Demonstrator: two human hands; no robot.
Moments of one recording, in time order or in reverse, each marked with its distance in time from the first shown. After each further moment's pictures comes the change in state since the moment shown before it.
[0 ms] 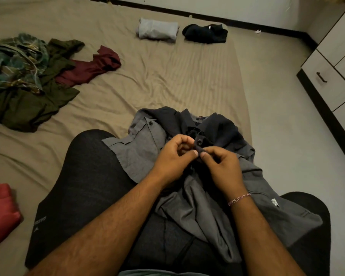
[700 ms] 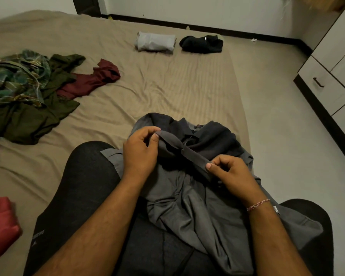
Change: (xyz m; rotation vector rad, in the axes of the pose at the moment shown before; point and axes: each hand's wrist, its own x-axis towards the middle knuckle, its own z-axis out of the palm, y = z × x) left_hand 0.015 0.019 -0.057 0.439 0.535 0.310; right_hand 0.008 -0.003 -0.044 -0.075 -0.253 0.045
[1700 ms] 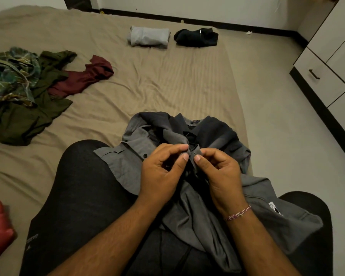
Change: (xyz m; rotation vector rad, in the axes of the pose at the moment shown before) left_hand -0.067 0.036 0.016 -0.406 -0.184 0.080; right_hand -0.022 -0.032 0.049 0.629 0.271 -0.068
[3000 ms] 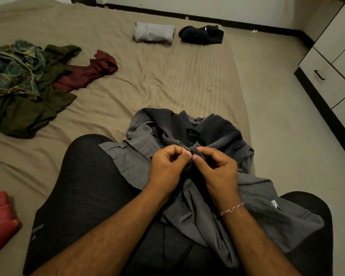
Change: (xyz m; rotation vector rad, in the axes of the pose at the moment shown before) left_hand 0.003 -0.010 0.010 -0.275 -0.047 -0.473; right_hand 0.001 0.014 0.007 -0.192 0.020 -0.184
